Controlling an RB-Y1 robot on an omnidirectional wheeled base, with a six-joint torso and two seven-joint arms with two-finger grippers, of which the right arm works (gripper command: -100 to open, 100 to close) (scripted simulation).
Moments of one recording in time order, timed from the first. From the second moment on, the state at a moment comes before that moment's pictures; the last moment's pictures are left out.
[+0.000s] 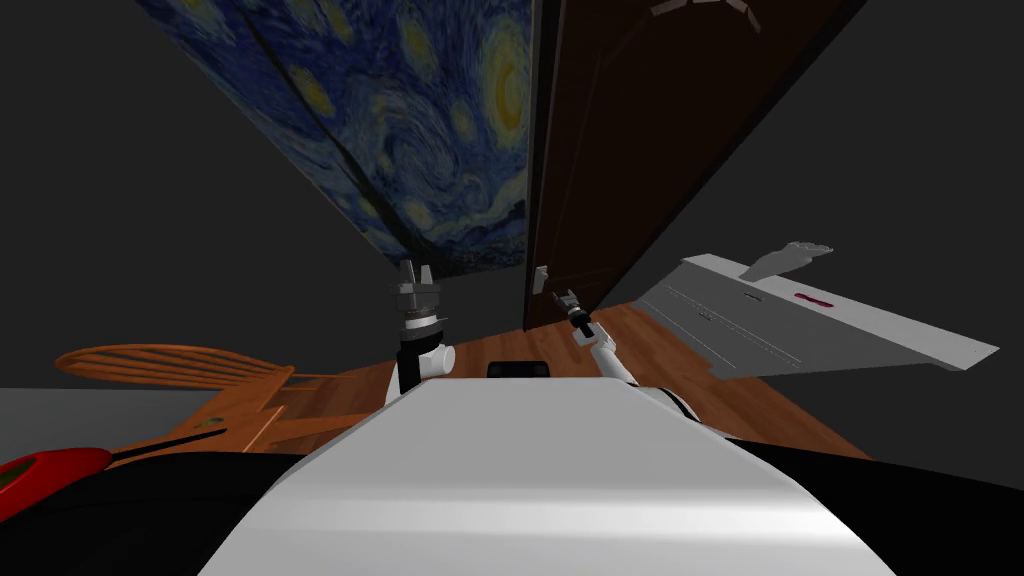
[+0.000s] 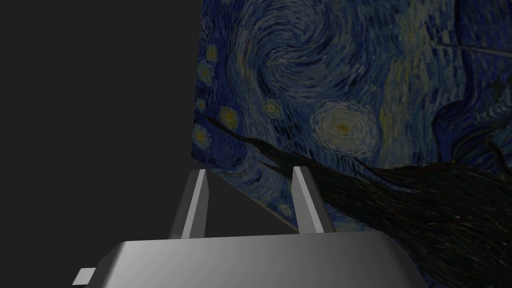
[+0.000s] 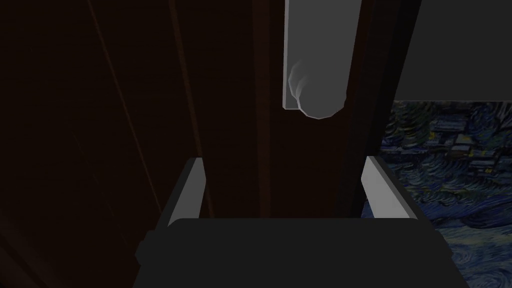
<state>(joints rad) -0.16 -0.24 -0.07 -0.99 0.50 -0.49 0.89</state>
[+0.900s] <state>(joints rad) -0.18 -0.17 -0.23 -0.99 0.47 -0.41 1.00</state>
